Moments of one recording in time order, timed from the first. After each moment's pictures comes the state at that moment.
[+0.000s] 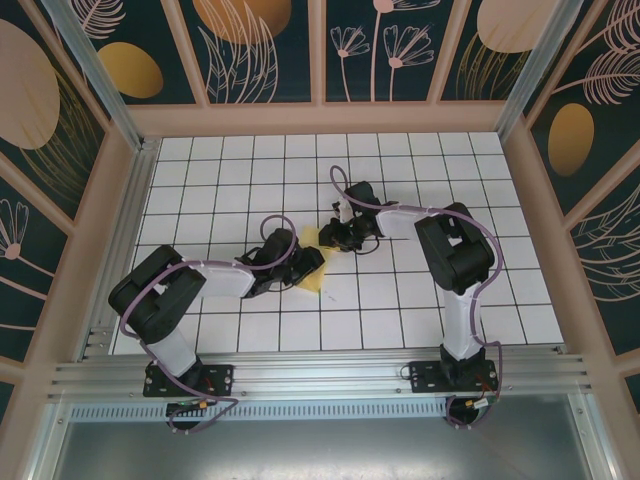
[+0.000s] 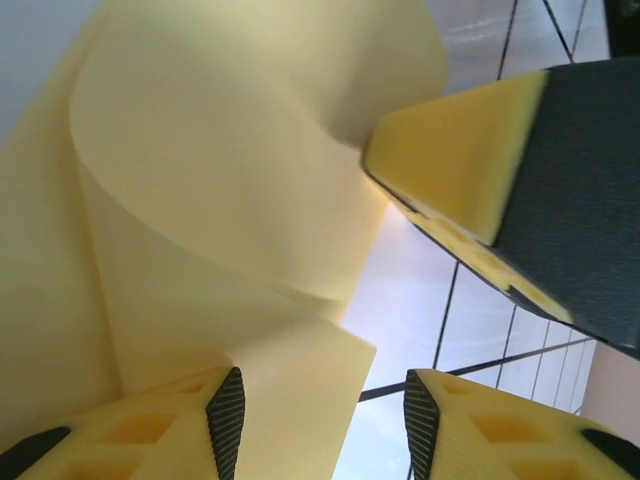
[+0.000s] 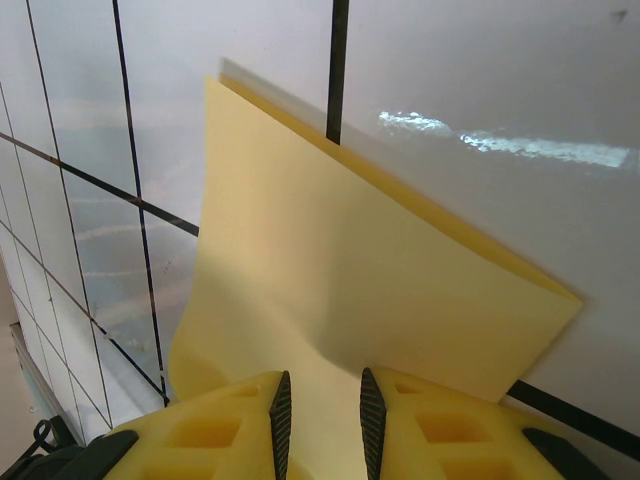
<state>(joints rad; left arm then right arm) -0.73 1.70 0.67 0.29 0.17 -1.24 0.53 2.03 1.20 -0.25 -0.60 0.58</state>
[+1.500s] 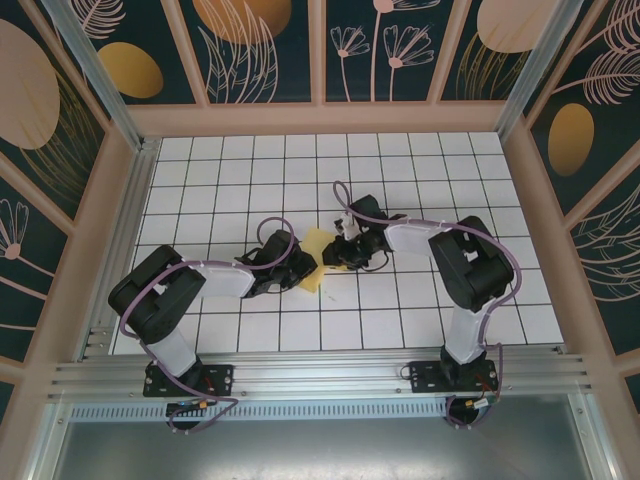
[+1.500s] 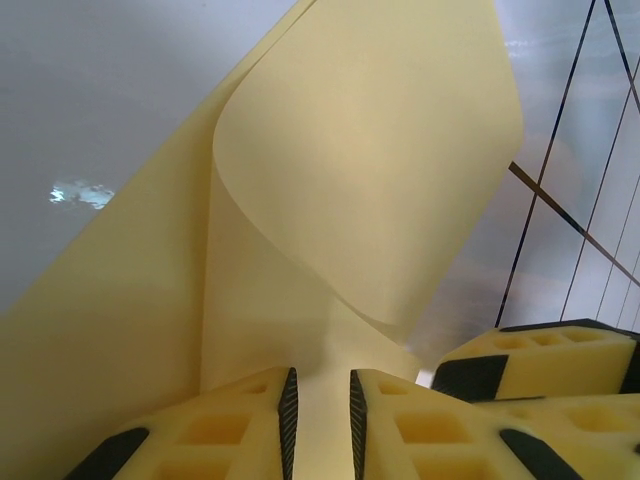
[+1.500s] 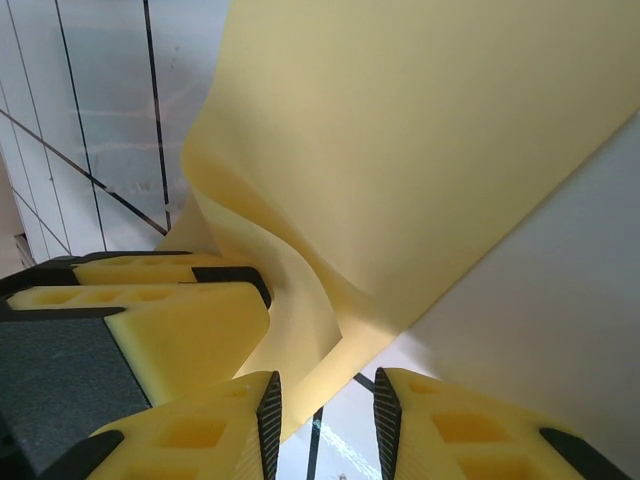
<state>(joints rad) -0.73 1.70 0.67 0.22 0.13 -1.27 0.57 1.86 1.02 -0.29 -0.66 0.54</state>
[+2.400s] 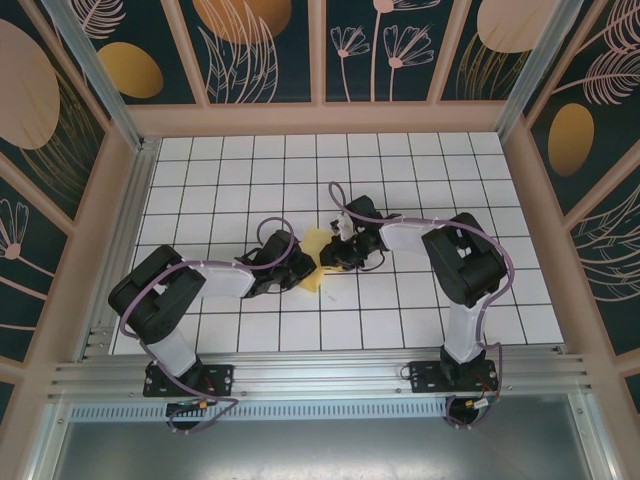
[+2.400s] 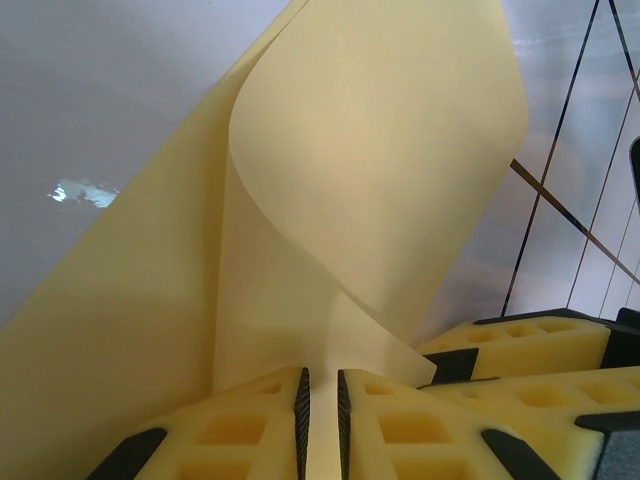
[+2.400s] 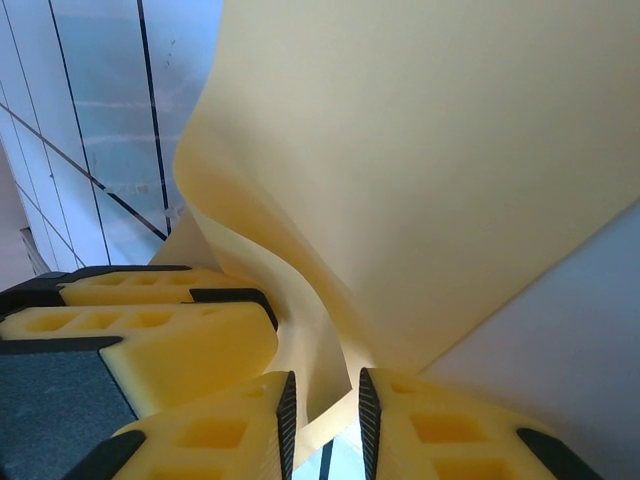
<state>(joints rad) -0.73 1.70 0.67 0.22 0.13 -1.27 0.58 1.91 1.05 -0.28 -0.69 0.55</state>
